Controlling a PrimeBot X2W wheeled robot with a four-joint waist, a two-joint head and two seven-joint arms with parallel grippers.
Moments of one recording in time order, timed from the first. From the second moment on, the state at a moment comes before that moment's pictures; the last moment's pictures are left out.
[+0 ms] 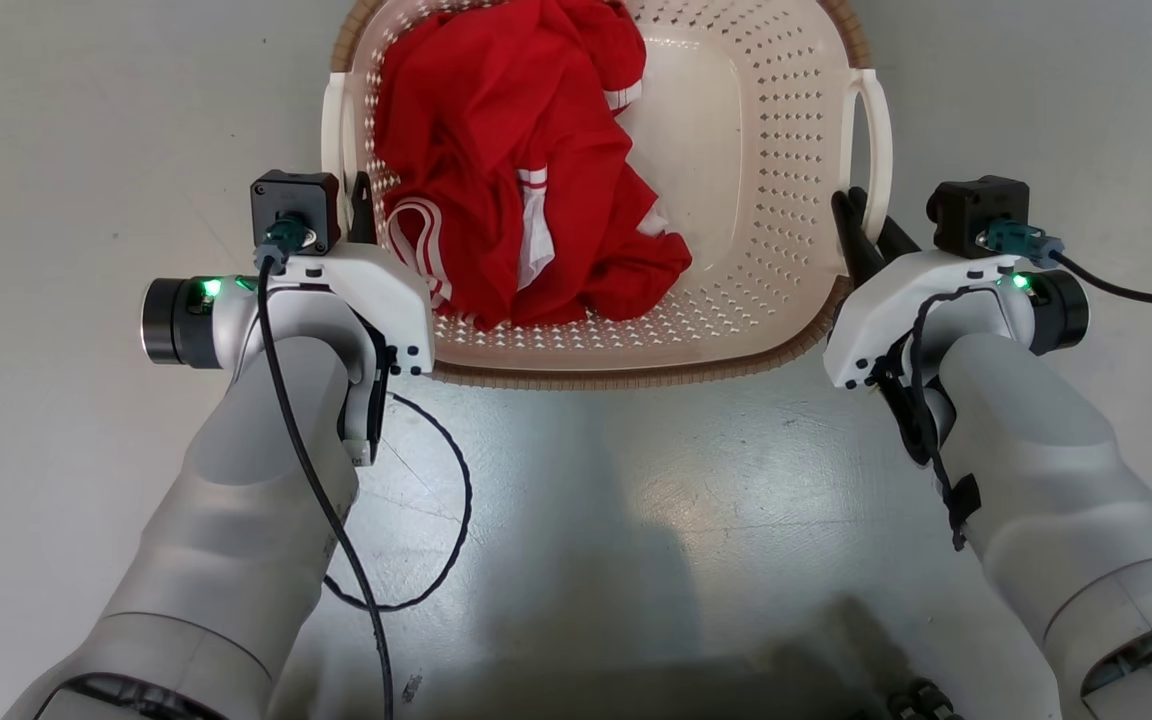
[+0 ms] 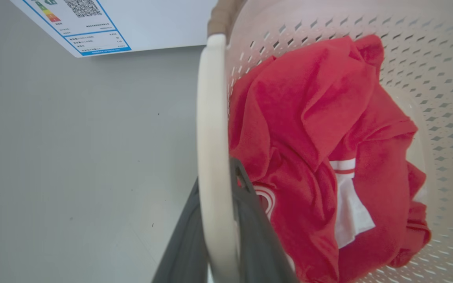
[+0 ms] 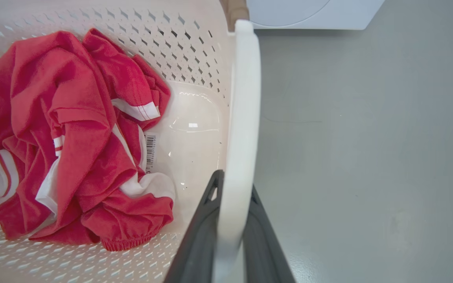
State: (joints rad) left arm -0.93 0.08 -0.50 1.02 -0.47 0.21 -0.25; right arm -0.99 -0.07 0.41 1.23 0.44 0.12 -0.25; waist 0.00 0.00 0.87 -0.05
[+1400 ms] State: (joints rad) left arm -0.96 0.03 -0.33 1.09 -0.36 0.19 -0.26; right arm -0.95 -0.07 0.19 1.14 0.26 0.12 -0.25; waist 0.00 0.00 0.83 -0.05
